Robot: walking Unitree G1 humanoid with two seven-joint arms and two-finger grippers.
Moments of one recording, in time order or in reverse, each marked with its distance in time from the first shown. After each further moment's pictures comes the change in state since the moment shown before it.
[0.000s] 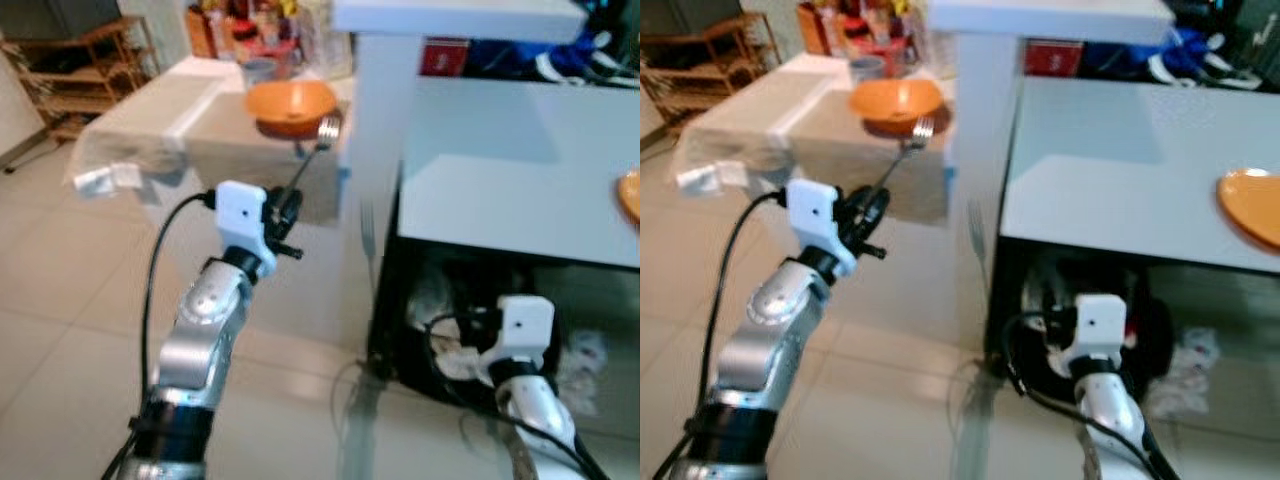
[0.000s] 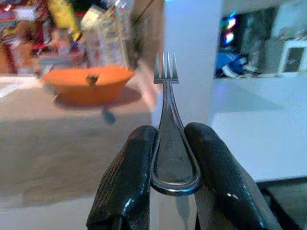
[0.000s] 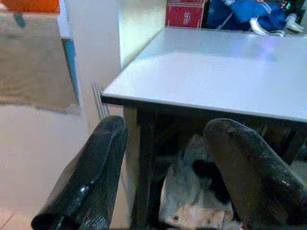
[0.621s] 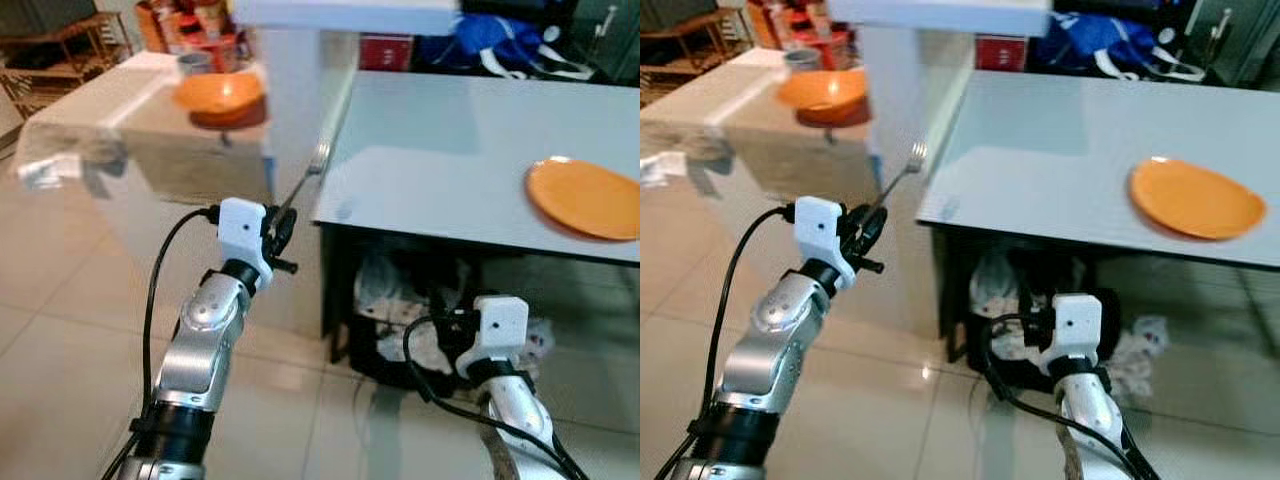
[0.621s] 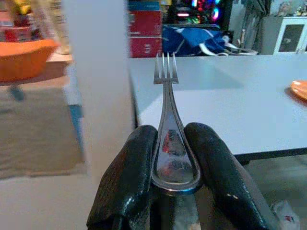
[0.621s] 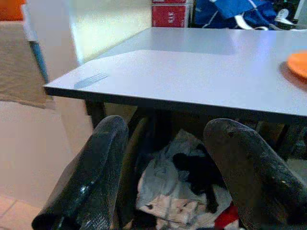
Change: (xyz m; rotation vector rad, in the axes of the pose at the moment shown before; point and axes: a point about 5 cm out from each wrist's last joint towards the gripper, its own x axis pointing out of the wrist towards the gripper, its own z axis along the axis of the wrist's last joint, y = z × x) left arm 0.005 -0.011 -0.017 -0.003 0.054 -0.039; right arm 0.001 0.014 0.003 0.016 -0.013 0.050
